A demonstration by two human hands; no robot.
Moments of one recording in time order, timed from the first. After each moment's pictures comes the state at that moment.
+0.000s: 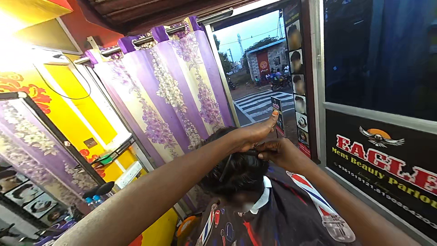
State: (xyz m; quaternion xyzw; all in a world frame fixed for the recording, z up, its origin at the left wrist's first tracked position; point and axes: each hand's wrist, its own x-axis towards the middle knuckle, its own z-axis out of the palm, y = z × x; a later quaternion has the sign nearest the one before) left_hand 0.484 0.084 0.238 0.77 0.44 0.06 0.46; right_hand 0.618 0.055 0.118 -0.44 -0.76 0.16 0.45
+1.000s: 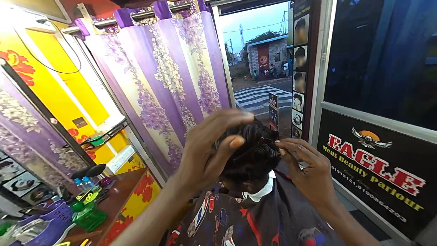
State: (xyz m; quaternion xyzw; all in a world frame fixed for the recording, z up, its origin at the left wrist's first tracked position) left_hand 0.339 0.027 0.228 0.88 0.02 0.48 -0.03; right_hand 0.579 0.000 0.086 -0.39 -0.64 -0.14 0.65
